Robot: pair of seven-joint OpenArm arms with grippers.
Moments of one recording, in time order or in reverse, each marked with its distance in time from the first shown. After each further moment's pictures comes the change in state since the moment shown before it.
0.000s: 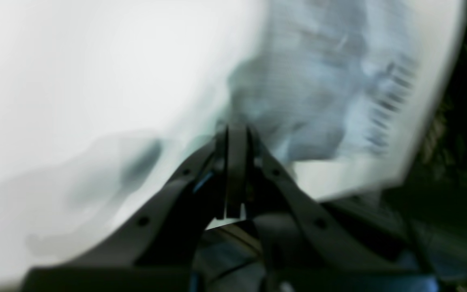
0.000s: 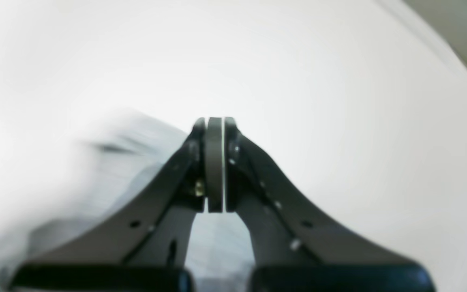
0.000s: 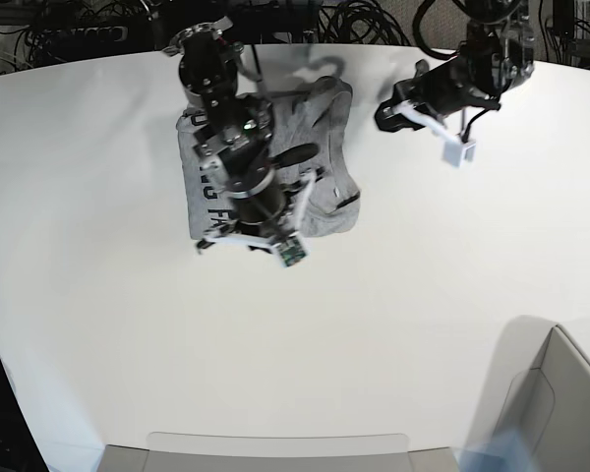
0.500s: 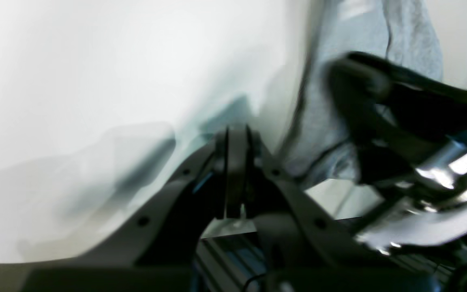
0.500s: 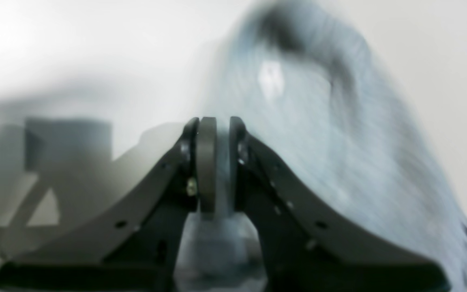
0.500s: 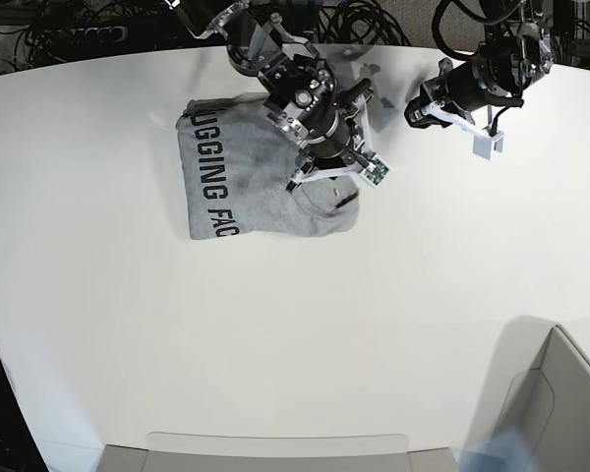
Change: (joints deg) left arm 5.0 -0.7 -12.0 -3.4 -0.2 -0.2 0.2; right arm -1.8 -2.7 -19.6 -16.7 1.4 -0.2 0.9
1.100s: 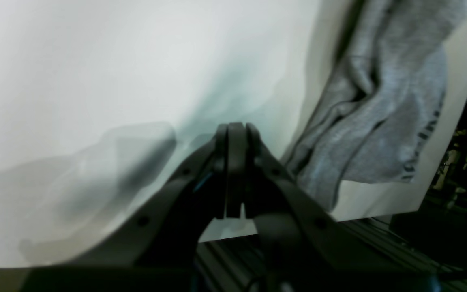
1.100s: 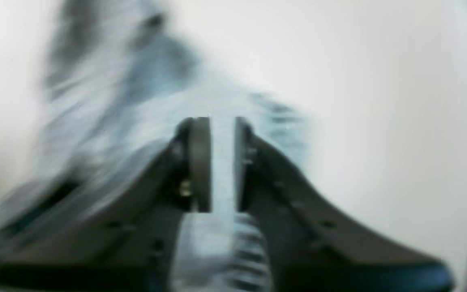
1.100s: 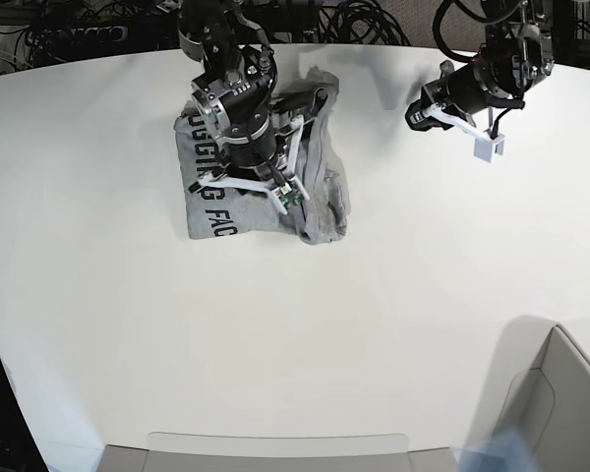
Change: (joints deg) left arm -0.2 -0.9 0.0 0.0 -0.4 0.0 -0.2; right arm -8.8 2.6 12.4 23.3 -6.0 -0.1 -9.1
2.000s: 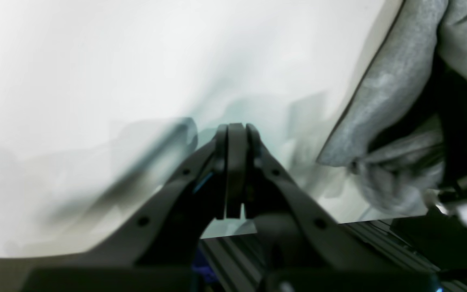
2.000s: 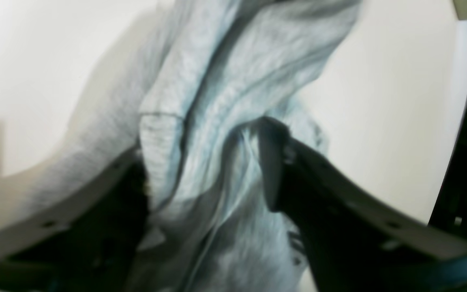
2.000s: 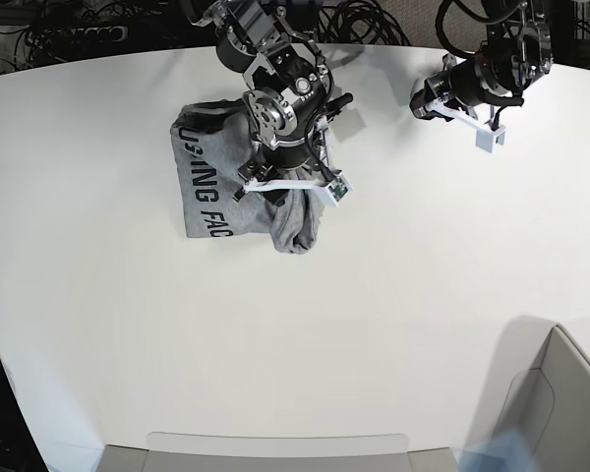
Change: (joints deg) left arm 0.1 -0.3 0.0 -3.6 0.8 0.0 0.2; right arm 4.2 -3.8 -10.5 -11.7 -17.5 -3.1 -0.2
